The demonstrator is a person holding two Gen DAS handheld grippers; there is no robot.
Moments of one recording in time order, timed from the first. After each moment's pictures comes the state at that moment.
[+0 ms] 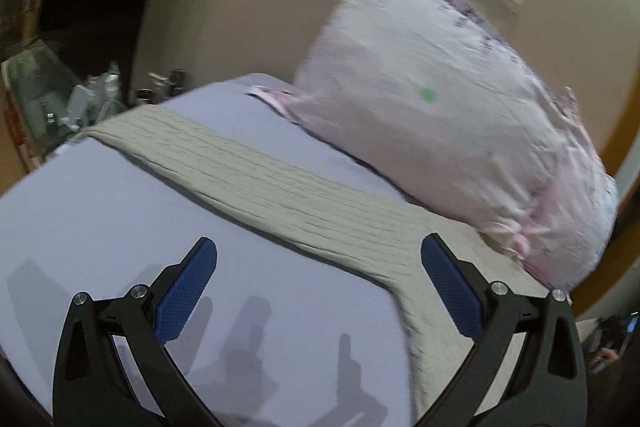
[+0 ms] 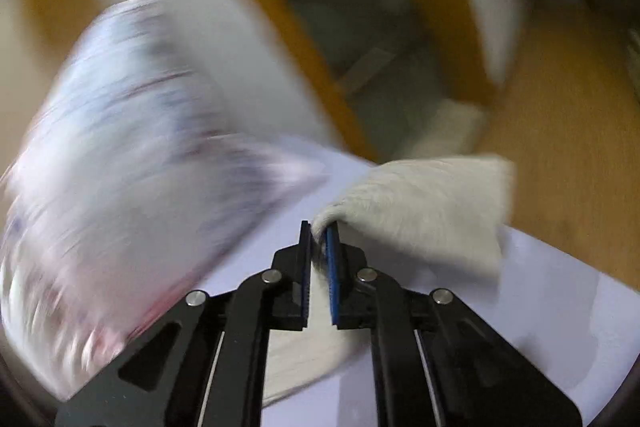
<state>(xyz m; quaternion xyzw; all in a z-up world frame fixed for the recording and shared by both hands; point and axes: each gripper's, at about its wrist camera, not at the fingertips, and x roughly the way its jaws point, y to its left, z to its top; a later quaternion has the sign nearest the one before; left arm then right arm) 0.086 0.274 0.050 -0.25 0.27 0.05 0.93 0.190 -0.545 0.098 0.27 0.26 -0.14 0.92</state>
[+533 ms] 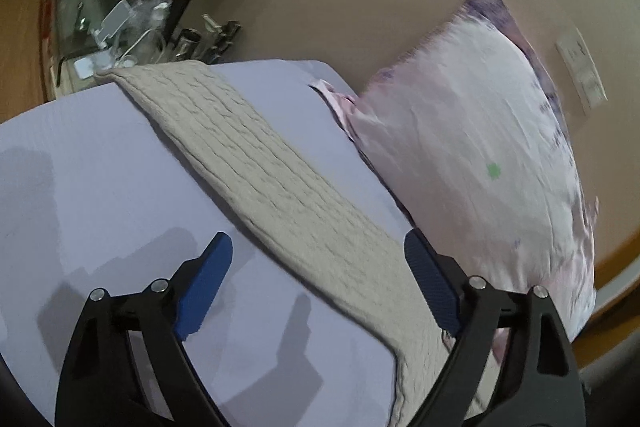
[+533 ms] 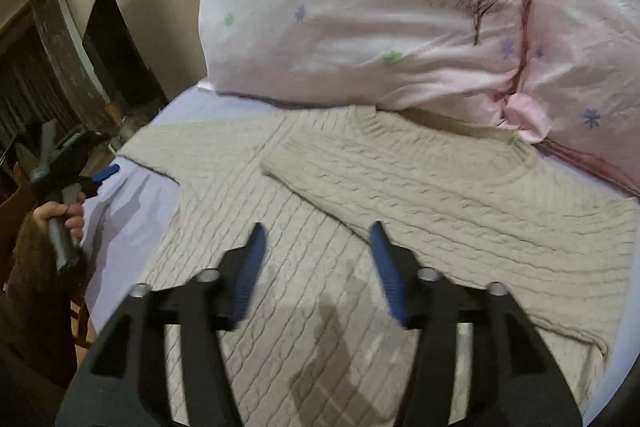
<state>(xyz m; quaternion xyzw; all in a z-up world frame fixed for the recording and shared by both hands) 0.120 0.348 0.023 -0.42 0.28 0.09 0.86 0.175 -0.167 0.087 0.01 0.41 0.29 0.86</state>
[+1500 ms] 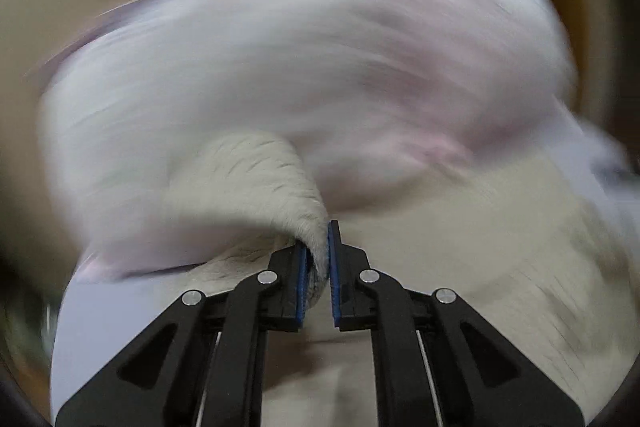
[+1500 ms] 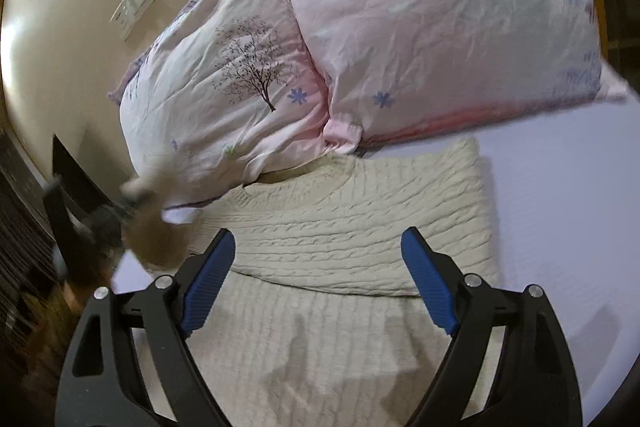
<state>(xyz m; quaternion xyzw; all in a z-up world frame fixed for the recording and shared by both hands) 0.201 -0.048 0.086 0.19 0.28 -0.16 0.93 0.191 -0.327 0.080 0.22 0.39 0.19 0.87</state>
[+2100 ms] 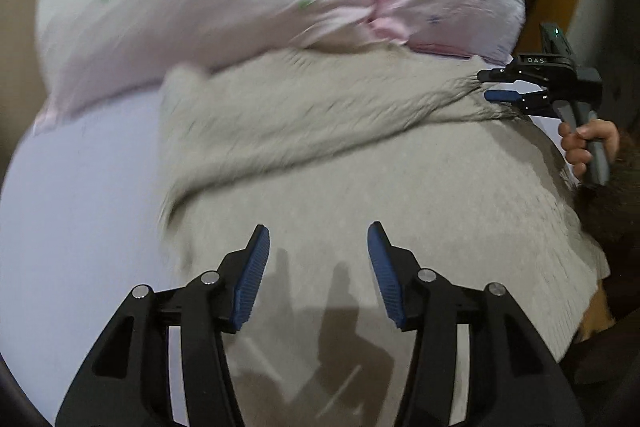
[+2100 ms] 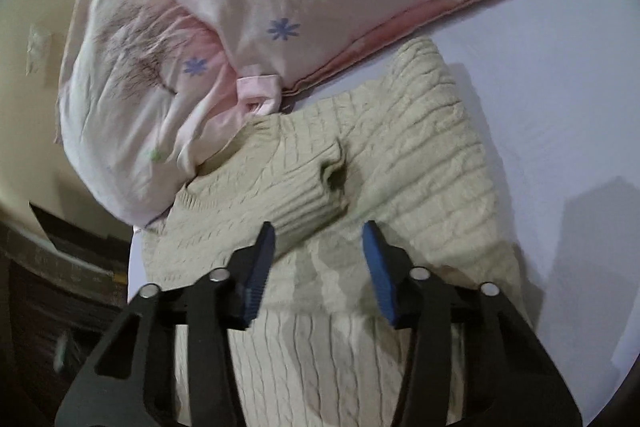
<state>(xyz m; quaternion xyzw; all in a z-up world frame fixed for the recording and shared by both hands) 0.115 0.072 0.039 0.03 0.44 -0.20 0.88 0.260 -0.342 0.012 0.31 0.49 0.12 0.80</state>
